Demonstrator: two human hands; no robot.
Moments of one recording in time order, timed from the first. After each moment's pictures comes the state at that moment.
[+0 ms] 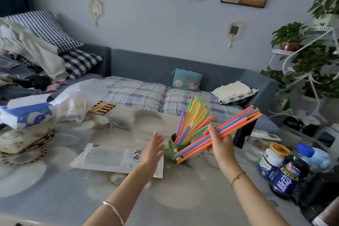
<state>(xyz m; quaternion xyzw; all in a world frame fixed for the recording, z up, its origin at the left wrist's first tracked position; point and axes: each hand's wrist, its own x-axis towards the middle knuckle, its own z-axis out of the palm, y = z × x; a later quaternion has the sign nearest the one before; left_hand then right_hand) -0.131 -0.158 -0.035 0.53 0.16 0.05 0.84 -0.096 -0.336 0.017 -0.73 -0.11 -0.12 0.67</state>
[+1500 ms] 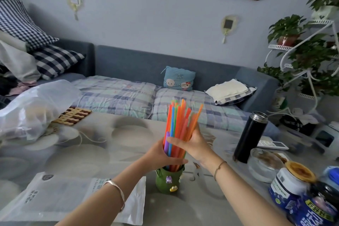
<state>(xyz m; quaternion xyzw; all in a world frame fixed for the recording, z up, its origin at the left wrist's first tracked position) 0.027 -0.160 -0.062 0.80 -0.06 0.01 0.59 0.050 -0.301 -0.008 -0.78 -0.22 0.06 0.58</state>
